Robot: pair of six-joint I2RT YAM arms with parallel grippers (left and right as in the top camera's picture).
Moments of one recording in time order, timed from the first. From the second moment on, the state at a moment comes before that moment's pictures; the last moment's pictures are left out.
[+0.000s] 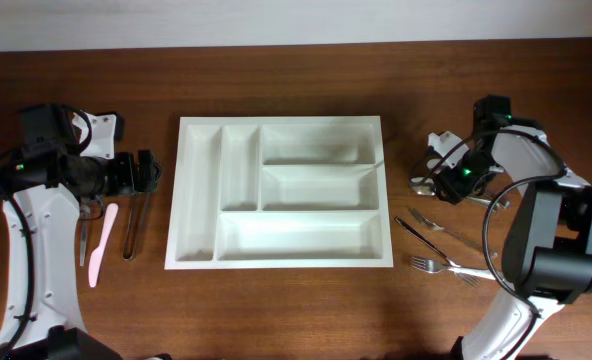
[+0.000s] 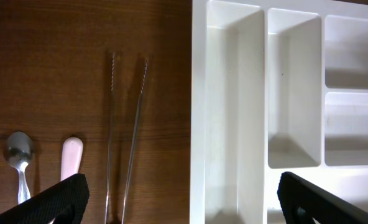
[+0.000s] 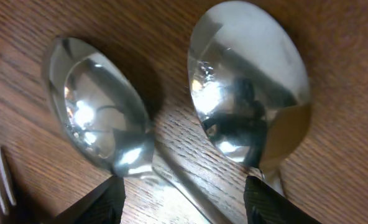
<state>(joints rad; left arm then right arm) 0.29 1.52 1.31 -0.94 0.29 0.19 -0.19 2.03 1.38 -0.89 -0.07 -0.77</state>
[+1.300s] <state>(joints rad) 0.29 1.52 1.31 -0.94 0.29 0.19 0.02 1.89 1.57 -0.88 -0.07 -0.63</state>
